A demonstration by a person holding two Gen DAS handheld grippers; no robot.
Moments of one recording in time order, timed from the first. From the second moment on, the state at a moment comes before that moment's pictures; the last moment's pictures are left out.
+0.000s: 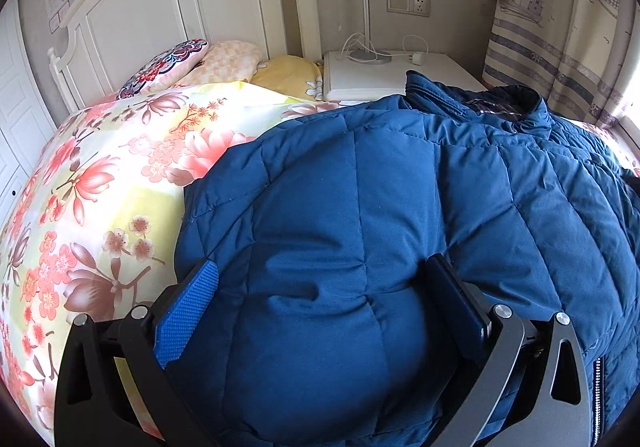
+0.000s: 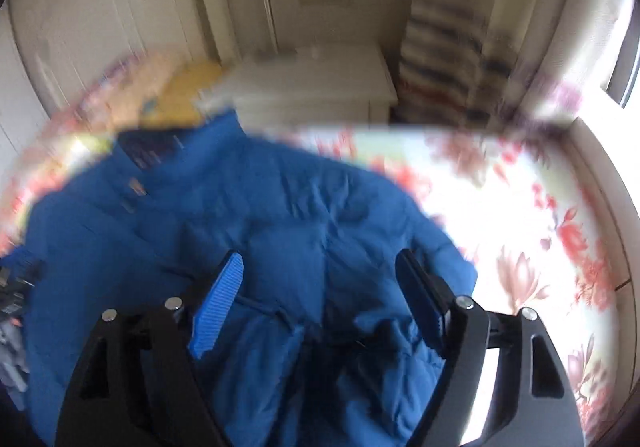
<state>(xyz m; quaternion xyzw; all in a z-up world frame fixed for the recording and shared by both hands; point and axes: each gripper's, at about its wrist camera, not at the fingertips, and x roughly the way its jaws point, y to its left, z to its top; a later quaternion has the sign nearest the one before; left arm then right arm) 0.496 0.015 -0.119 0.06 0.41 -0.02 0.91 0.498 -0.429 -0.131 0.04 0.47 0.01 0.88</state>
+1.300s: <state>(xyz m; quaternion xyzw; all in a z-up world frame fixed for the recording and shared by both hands) 0.497 -0.011 -0.074 0.02 0.36 -0.06 0.93 0.419 -0.305 -0.141 -0.08 0.39 0.04 0.92</state>
